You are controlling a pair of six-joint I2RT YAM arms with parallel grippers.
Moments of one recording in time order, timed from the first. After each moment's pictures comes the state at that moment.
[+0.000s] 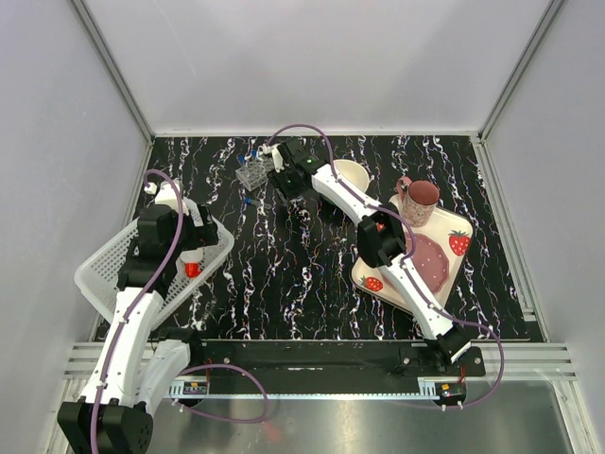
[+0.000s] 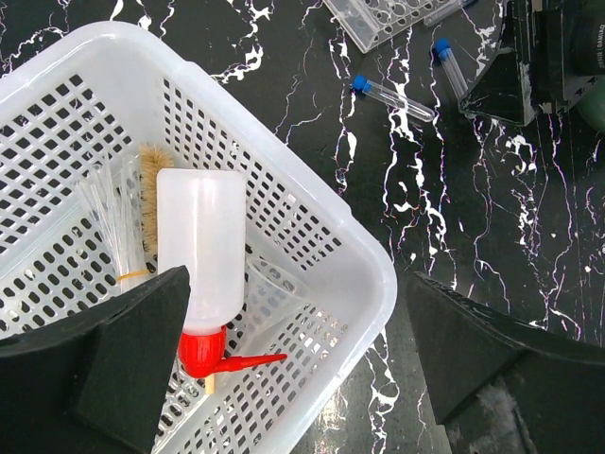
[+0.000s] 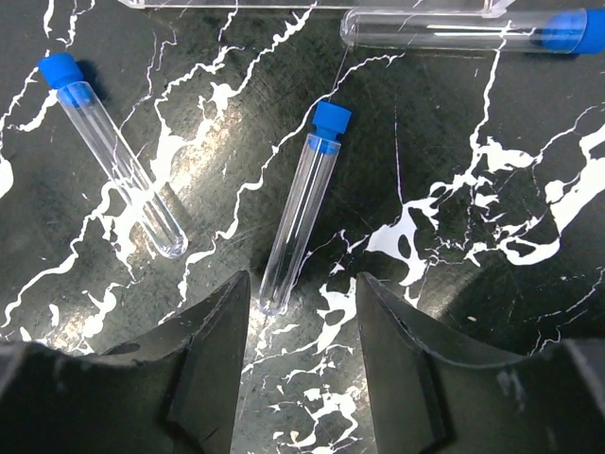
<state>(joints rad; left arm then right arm) -0.06 0.78 0.74 -0.48 0.00 -0.19 0.66 2.74 2.65 -0.84 -0.11 -0.01</state>
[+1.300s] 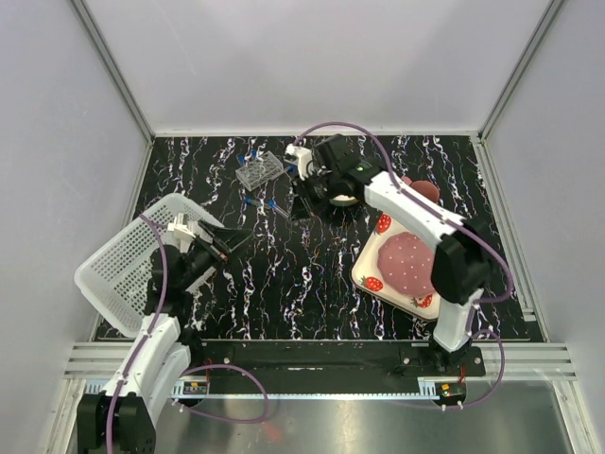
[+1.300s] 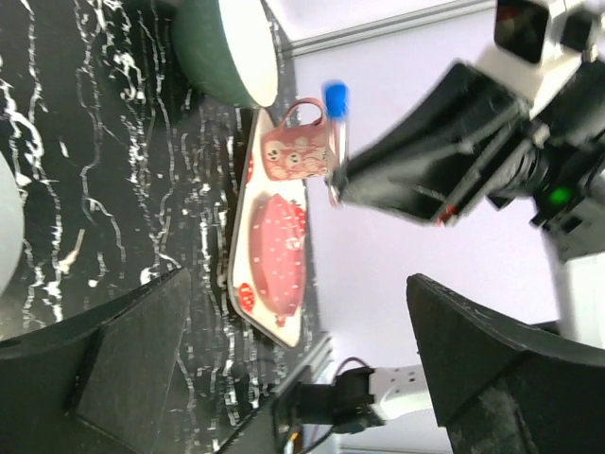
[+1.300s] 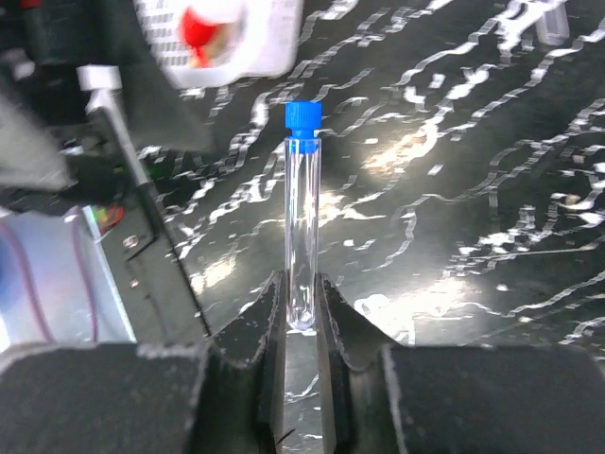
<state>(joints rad) -0.04 0.68 0.22 0.32 0.63 -1.18 0.65 1.92 1.72 -0.64 -0.57 0.06</state>
